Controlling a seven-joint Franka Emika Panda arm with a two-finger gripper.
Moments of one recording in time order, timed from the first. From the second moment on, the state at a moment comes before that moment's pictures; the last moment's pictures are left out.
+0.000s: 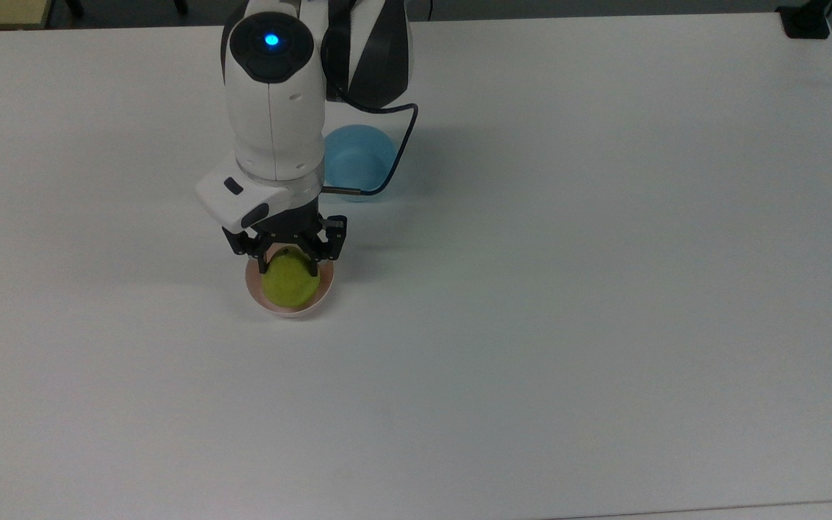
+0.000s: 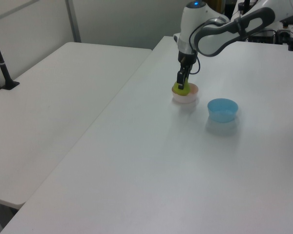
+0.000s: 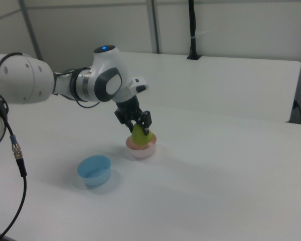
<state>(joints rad) 0.00 0.46 -0.04 -1.62 -0.11 2.25 0.01</state>
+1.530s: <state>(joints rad) -0.25 0.55 -0.05 -1.57 -0.11 2.35 -0.14</state>
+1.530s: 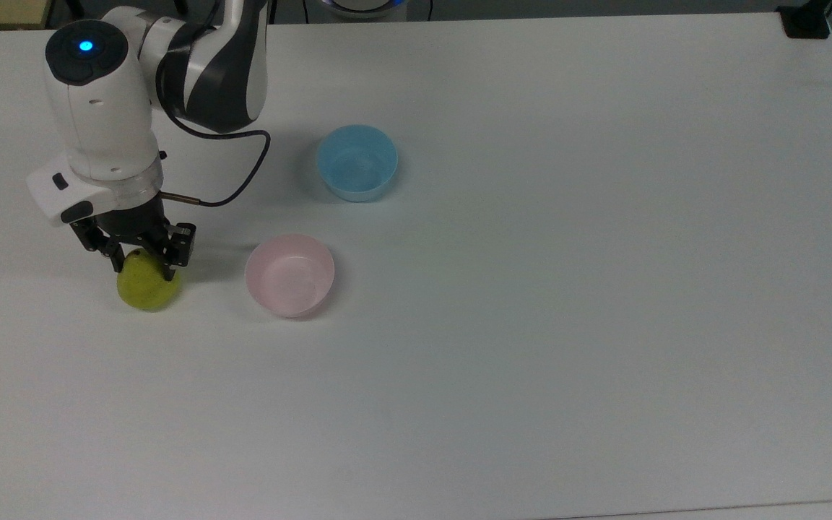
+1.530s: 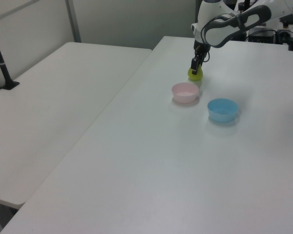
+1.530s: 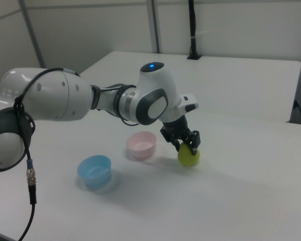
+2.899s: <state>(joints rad) 0.03 0.17 -0.02 -1.56 -0.11 1.80 0.12</state>
